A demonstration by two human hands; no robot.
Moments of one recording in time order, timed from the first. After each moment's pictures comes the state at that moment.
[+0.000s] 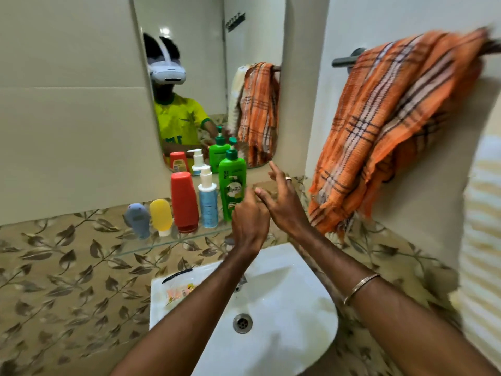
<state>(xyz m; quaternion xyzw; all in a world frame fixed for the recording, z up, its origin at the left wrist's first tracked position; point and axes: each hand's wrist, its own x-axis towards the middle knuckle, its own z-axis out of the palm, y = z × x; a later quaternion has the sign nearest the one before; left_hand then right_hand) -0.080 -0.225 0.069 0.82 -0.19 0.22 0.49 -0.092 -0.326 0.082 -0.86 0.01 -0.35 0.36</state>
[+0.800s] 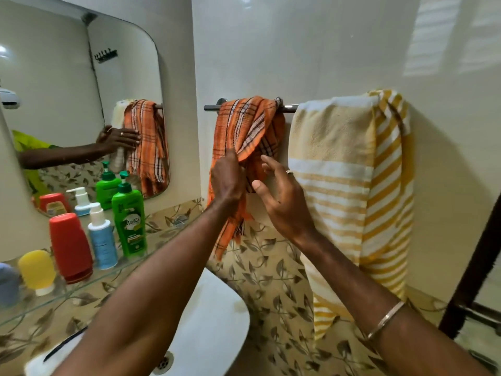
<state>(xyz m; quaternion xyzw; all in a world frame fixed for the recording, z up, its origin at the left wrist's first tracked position) -0.178 -0.332 0.211 0.76 -0.40 0.21 0.46 -0.331 -0.346 0.183 -0.81 0.12 -0.53 0.20</state>
